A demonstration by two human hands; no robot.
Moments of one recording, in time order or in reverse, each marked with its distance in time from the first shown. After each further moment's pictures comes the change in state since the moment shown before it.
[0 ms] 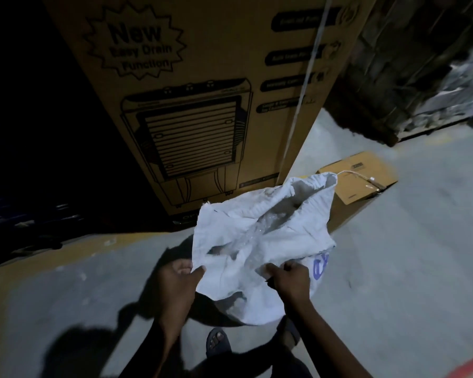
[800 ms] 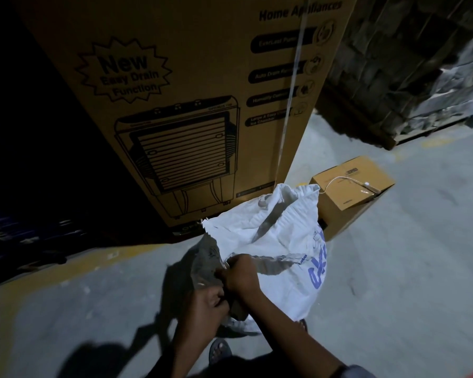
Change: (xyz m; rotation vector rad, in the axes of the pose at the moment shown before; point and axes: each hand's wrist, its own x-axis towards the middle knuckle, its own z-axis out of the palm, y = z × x) left_hand -0.040 -0.005 0.035 0.220 -0.406 0.251; right_hand -0.017 -0.046 0.064 -0.380 -0.241 -0.302
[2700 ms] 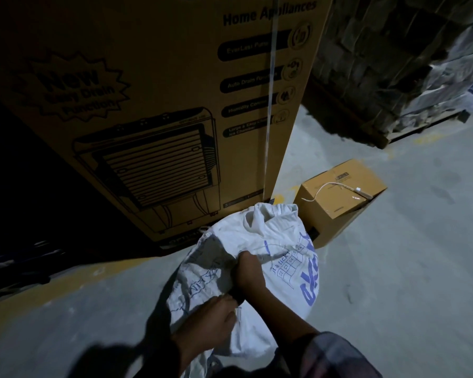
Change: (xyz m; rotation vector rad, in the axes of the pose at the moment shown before) left_hand 0.095 0.014 0.060 0.543 -0.388 0.244; right_hand 0.099 0.030 -0.059 -0.395 -0.042 0.009
